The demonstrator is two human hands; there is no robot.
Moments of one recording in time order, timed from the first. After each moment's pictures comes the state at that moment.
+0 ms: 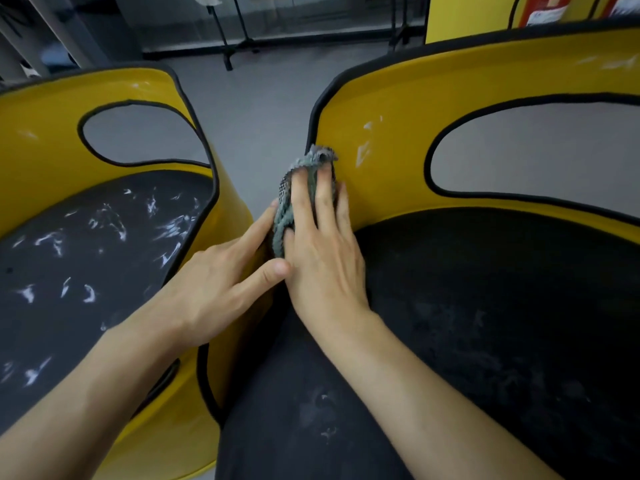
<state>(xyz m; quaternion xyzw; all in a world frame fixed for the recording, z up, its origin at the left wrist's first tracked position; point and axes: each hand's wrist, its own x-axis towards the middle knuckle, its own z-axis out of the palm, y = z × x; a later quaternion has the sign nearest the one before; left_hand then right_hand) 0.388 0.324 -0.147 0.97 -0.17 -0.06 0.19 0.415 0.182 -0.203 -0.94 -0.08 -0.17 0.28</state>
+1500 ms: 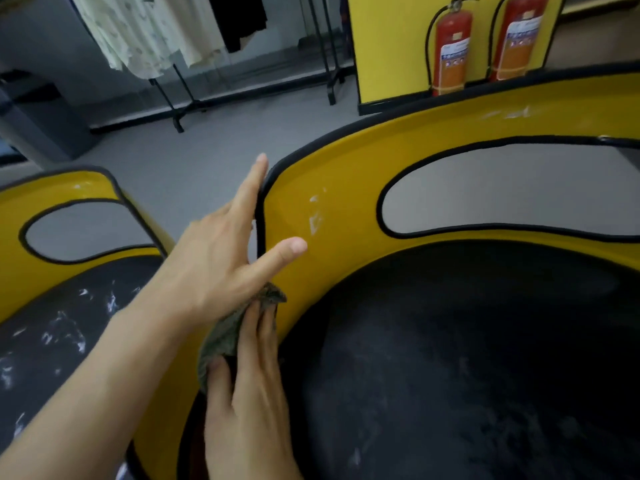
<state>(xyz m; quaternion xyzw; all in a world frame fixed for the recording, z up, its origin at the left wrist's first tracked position) 0.473 0.263 -0.080 0.95 -0.27 0.06 0.13 0.374 0.236 -0.192 -0.76 0.01 -0.05 0.65</state>
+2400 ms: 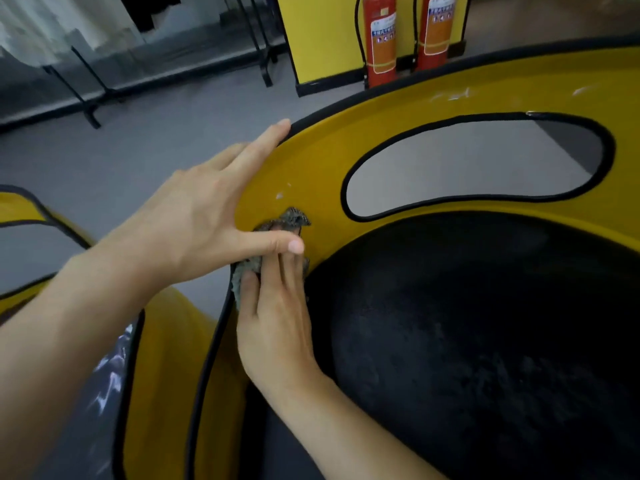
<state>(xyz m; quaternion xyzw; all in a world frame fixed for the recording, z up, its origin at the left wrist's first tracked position) 0.529 0.252 -0.054 0.90 -0.44 0.03 0.06 0.440 0.204 -0.188 -0.78 0.10 -0.21 0.58</state>
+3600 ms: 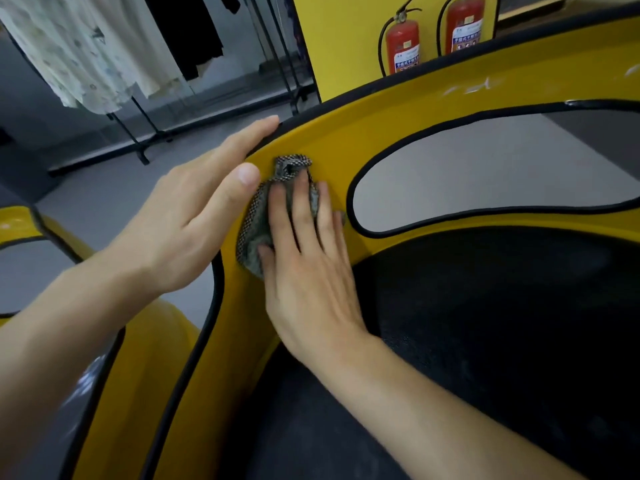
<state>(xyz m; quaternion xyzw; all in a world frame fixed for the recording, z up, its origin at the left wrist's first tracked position) 0.532 0.245 -0.075 0.86 -0.45 0.11 0.21 0.476 0.133 -0.202 -0.90 0.01 -0.32 0.31</state>
